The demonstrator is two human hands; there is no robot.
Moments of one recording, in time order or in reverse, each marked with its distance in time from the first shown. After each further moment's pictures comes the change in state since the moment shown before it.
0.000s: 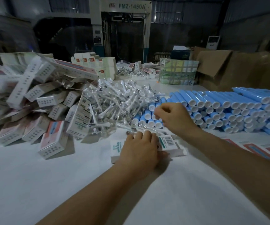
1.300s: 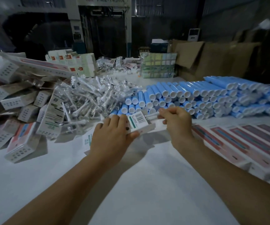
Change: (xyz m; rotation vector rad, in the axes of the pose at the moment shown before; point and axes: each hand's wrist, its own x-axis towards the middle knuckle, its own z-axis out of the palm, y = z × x) left_hand 0.002 -0.003 -0.005 -0.110 0.165 -0.186; right_hand -0.043 0.044 -0.032 0.394 0.490 0.427
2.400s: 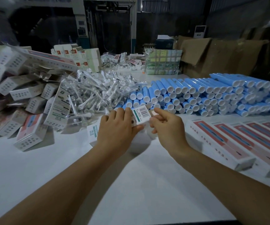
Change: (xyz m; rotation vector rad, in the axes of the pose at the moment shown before) left_hand 0.000 0.004 0.000 0.033 0.012 -0.015; right_hand -0.044 0.006 0.009 -0.108 -0.268 -0.193
